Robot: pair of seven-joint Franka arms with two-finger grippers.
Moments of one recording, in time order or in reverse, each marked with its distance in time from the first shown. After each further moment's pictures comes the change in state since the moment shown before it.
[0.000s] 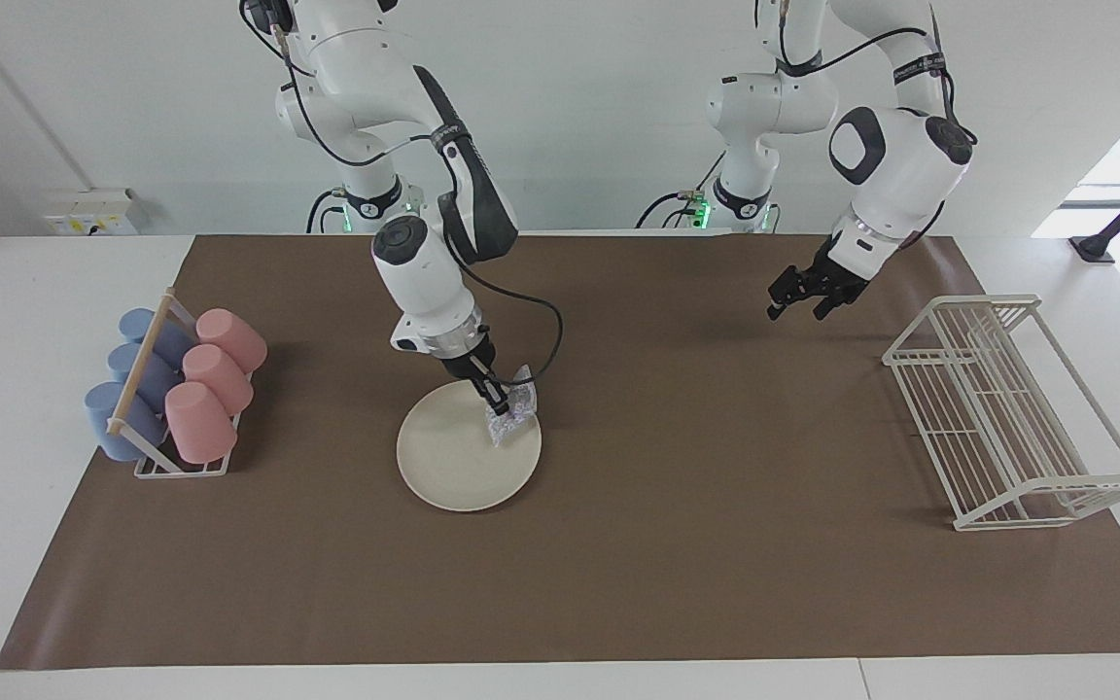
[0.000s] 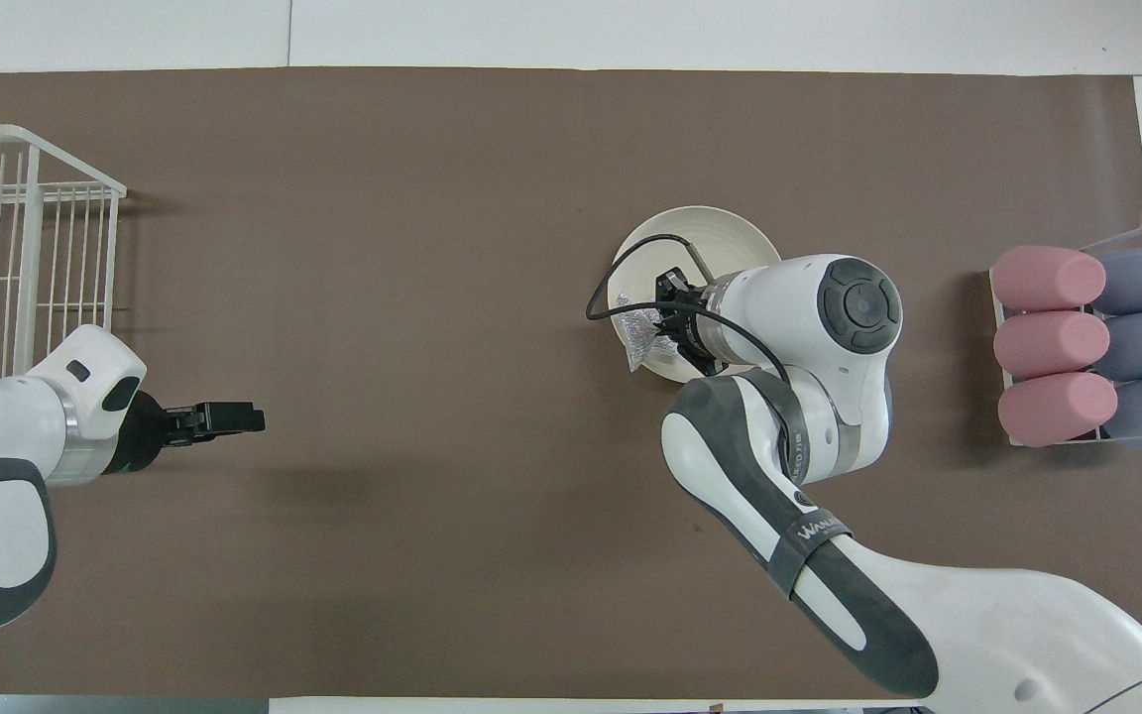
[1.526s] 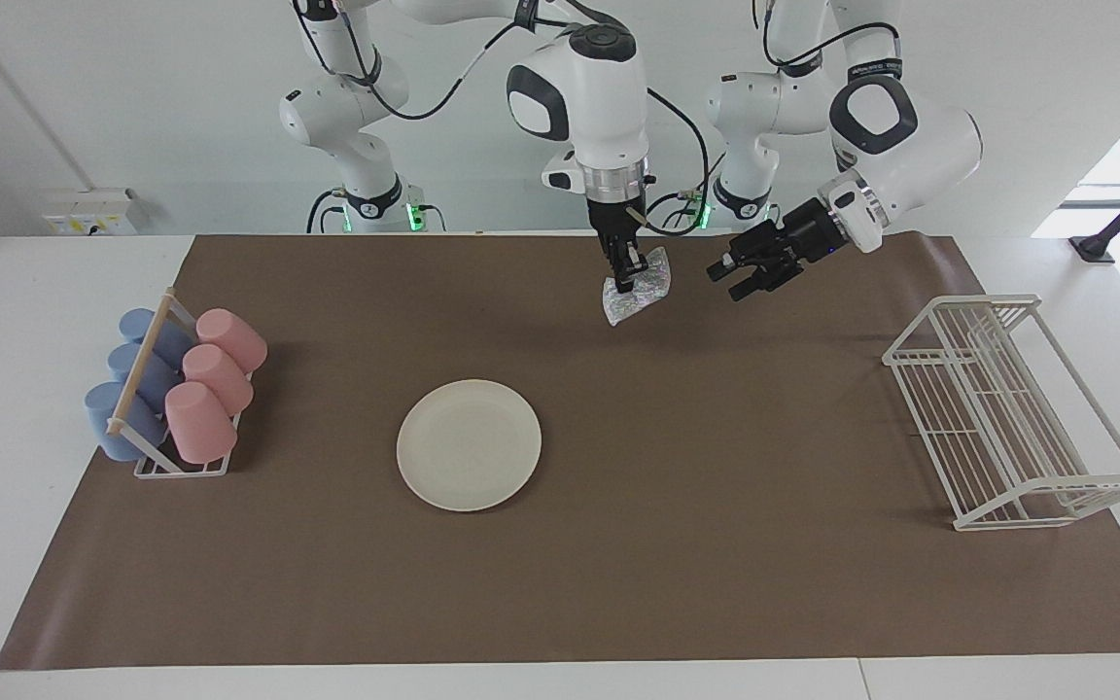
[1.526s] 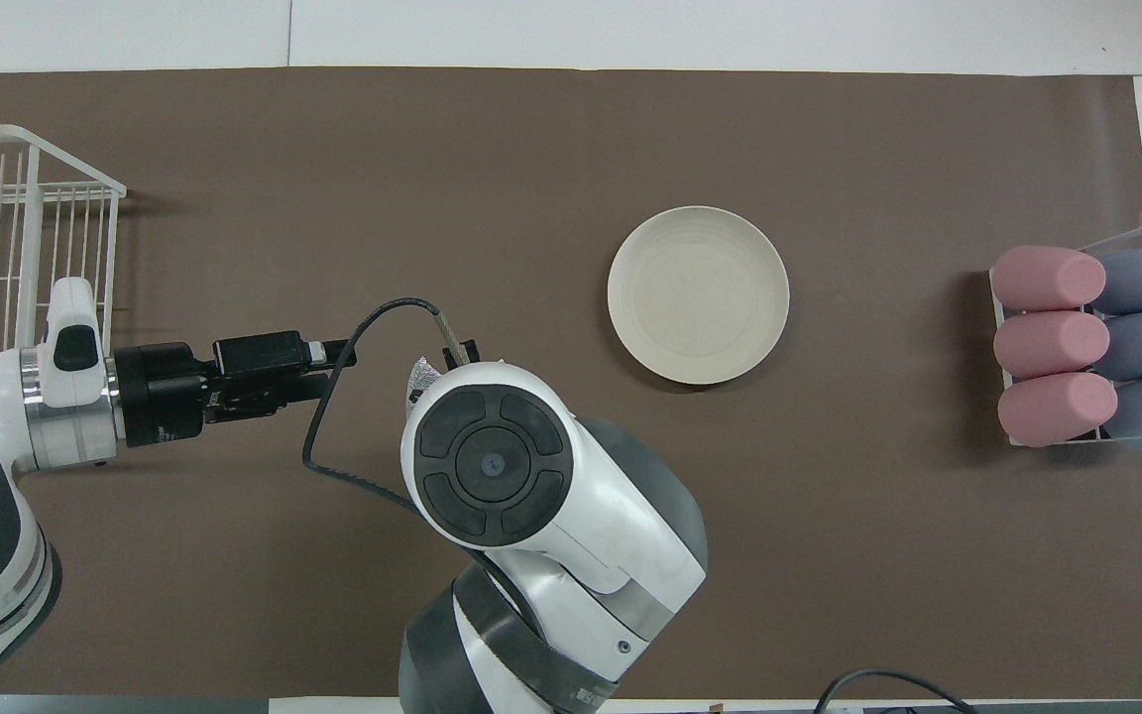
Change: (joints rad) left arm -0.062 -0.001 -0.018 0.122 -0.889 -0.134 0.217; right arm 0.359 -0.030 0.007 0.368 -0.312 -0.412 0.772
